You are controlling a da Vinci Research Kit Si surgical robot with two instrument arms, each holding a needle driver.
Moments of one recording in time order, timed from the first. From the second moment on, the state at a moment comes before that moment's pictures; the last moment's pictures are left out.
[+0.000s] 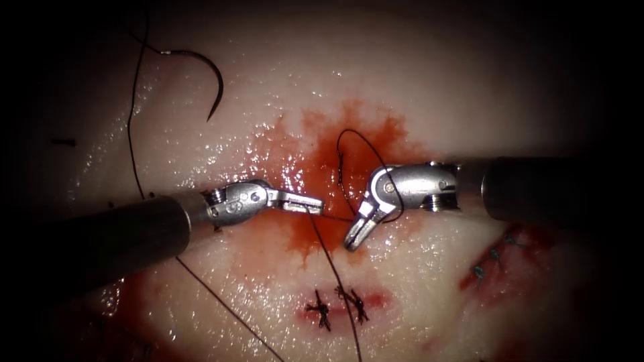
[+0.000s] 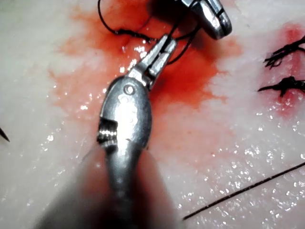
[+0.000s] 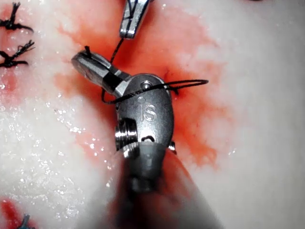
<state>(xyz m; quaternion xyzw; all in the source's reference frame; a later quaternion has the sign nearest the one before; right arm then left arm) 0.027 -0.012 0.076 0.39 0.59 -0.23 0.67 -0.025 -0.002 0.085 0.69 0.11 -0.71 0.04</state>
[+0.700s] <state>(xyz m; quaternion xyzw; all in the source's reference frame) 0.028 -0.003 0.081 0.37 0.60 -0.15 0.69 -0.025 -0.017 0.072 0.67 0.14 -0.73 0.05</state>
